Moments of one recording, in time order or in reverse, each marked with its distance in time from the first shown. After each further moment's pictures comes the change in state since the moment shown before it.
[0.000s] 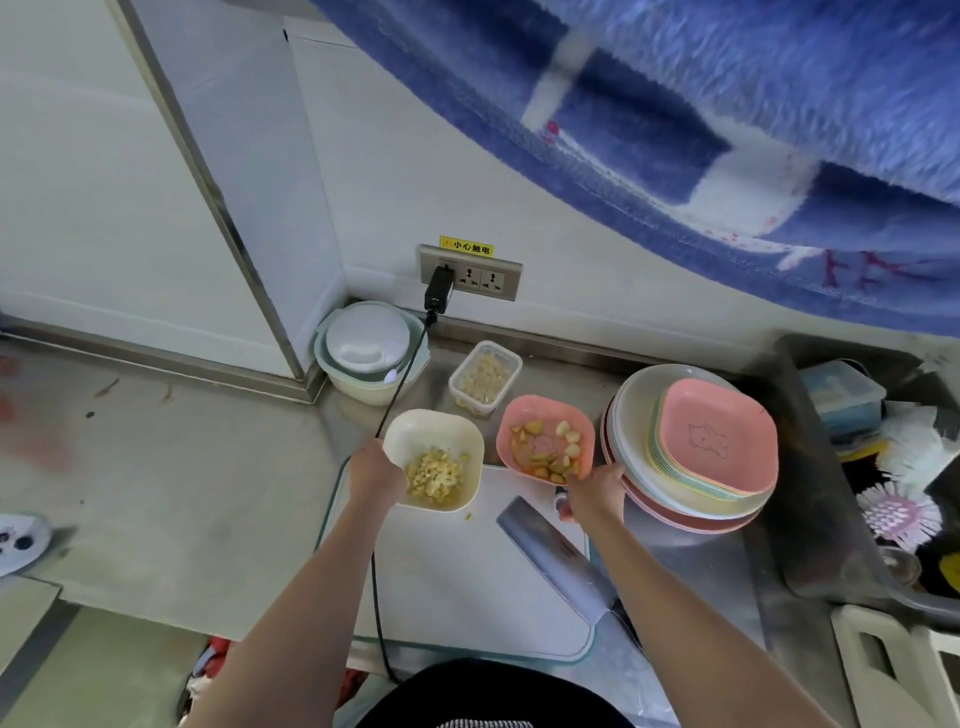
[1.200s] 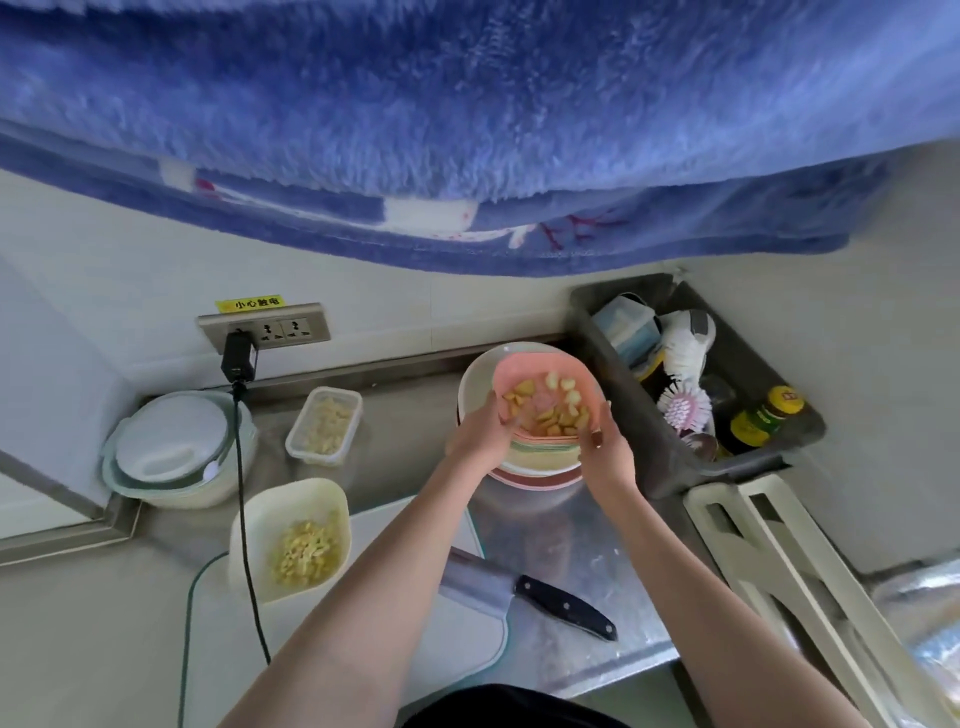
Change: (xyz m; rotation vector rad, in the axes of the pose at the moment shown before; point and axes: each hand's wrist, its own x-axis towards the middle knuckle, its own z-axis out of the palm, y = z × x) left_hand -0.080 0.192 0.183 0.228 -0.551 0.712; right_hand 0.020 0.050 -0.148 0.032 0.347 -0.138
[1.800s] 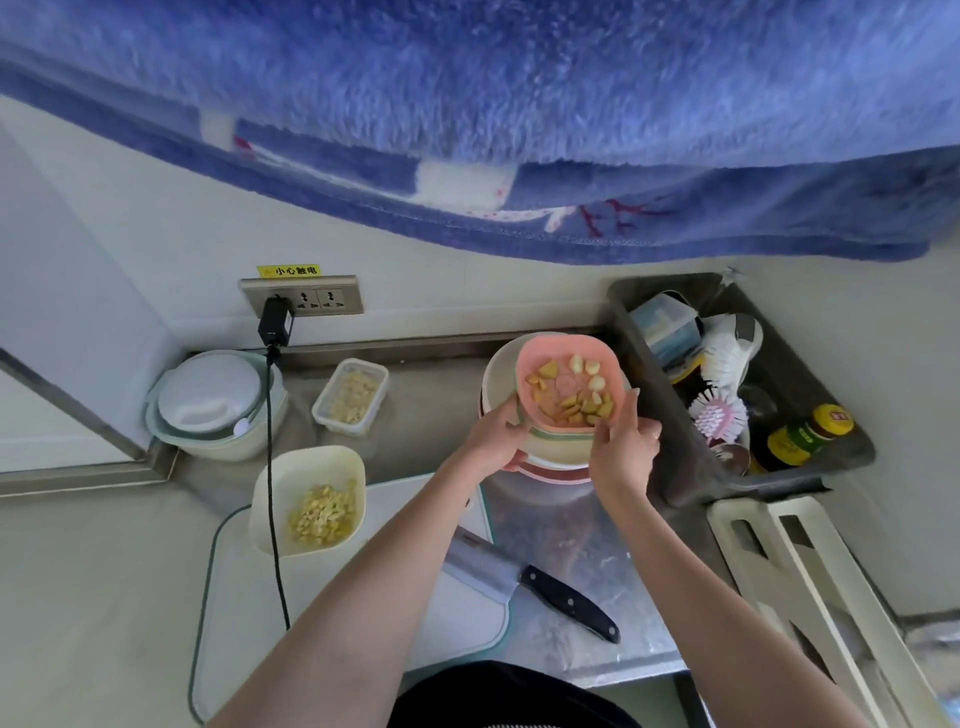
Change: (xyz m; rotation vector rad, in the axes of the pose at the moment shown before) left_hand -0.032 0.002 -0.006 -0.409 -0.086 -0.104; right_hand -0.001 -0.007 0.009 -0.179 0.131 -0.032
